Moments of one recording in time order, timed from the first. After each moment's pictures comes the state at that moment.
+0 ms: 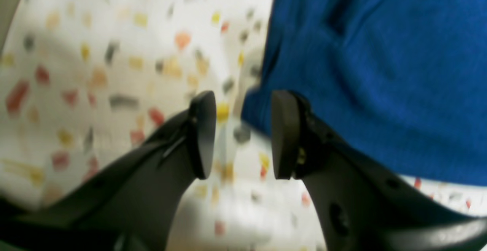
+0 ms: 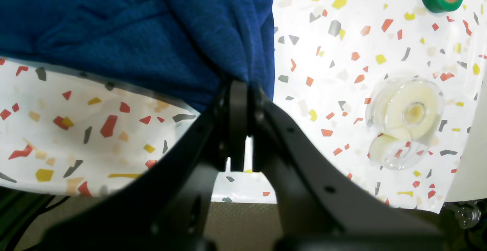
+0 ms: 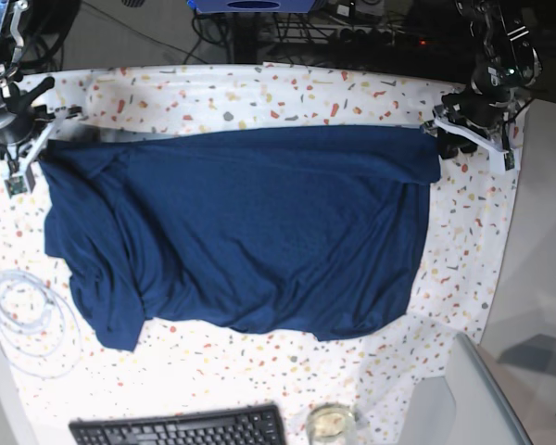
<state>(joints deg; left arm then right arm) 23.1 -8.5 -26.4 90.7 -22.6 -15.7 32.2 -22.6 9.2 22.3 103.1 1.8 25.0 -48.7</state>
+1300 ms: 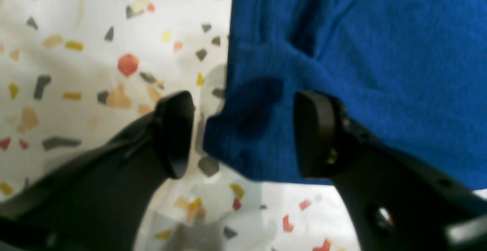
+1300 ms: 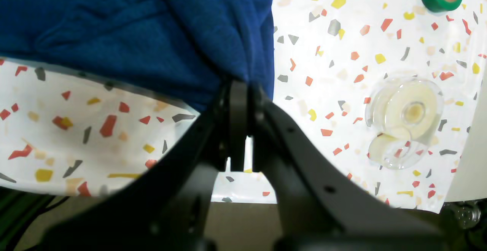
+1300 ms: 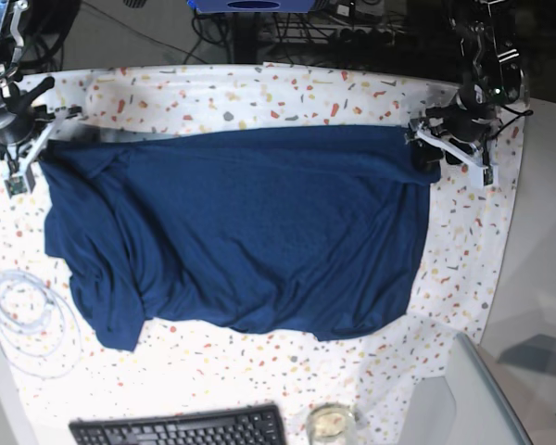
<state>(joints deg) 18.9 -10.5 -20.0 84.3 -22.6 -15.5 32.0 -22.5 9.1 22.3 103.1 1.8 25.0 -48.7</state>
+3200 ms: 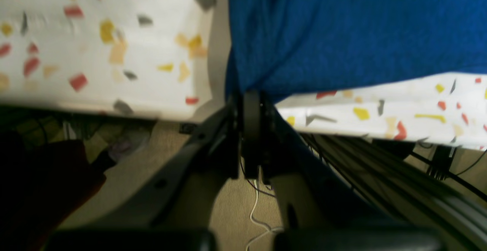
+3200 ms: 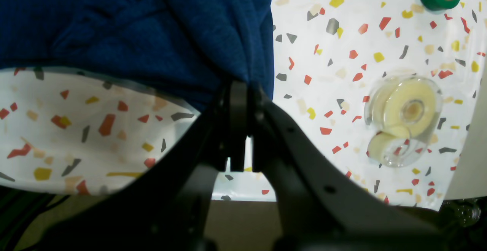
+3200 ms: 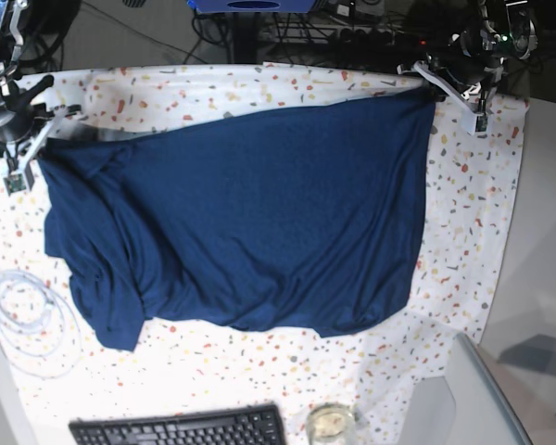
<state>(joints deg) 33.8 -10.5 -20.7 99.8 -22.9 -15.5 46.3 -23.5 9.2 22.6 103.2 1.8 25.0 -48.6</state>
